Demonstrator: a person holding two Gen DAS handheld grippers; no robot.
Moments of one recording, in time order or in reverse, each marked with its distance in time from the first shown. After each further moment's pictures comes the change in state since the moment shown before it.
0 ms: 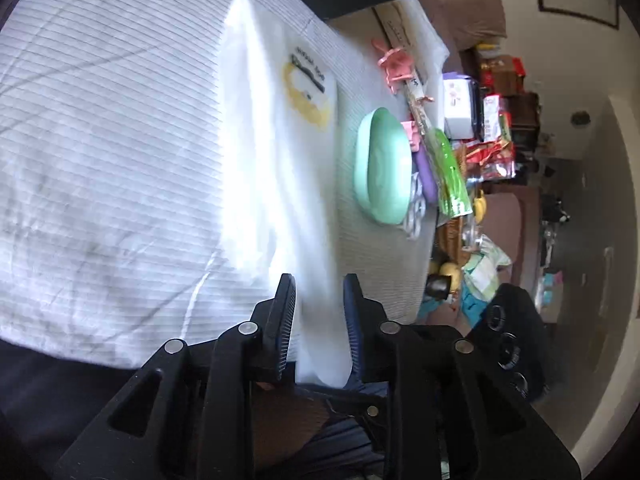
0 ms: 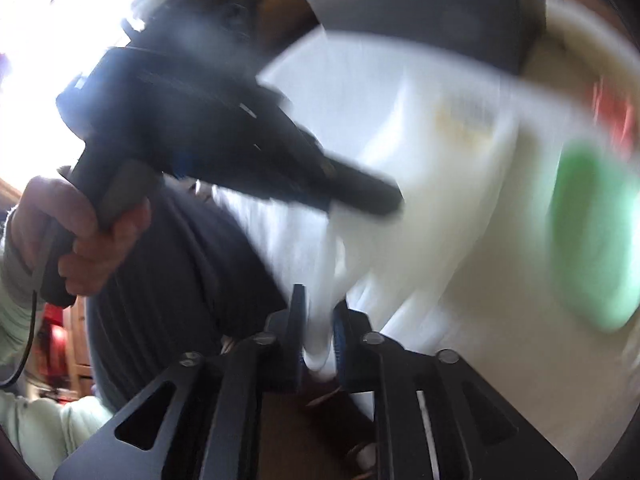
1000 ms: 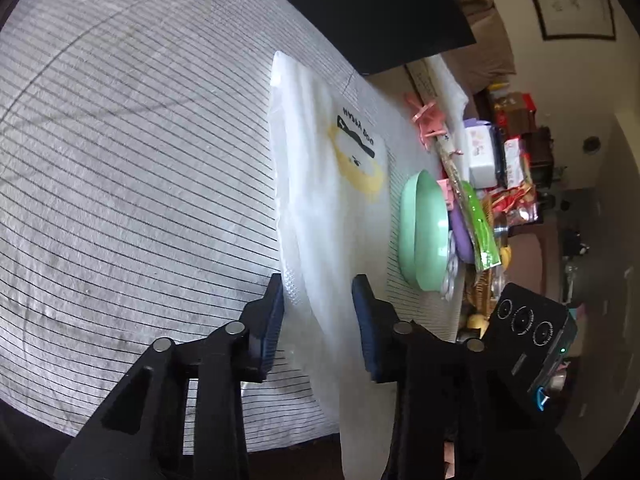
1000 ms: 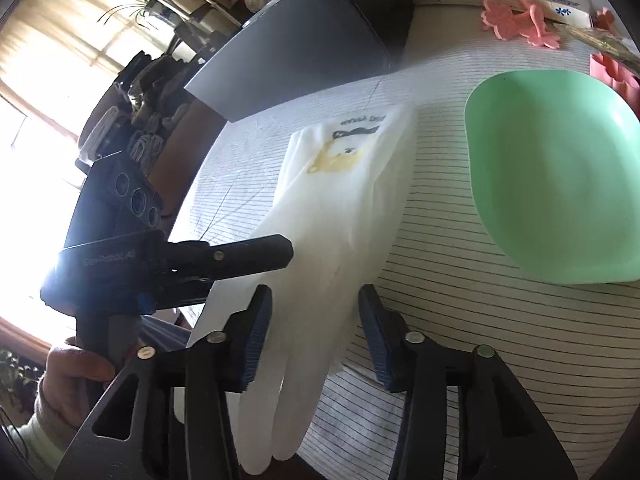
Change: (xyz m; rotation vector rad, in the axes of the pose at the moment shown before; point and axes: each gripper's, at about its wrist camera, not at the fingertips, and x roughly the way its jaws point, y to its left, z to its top) left arm 0.016 0.027 0.010 -0.028 -0.176 0.033; right arm -0.001 -0.064 0.011 0.356 -0.317 0.013
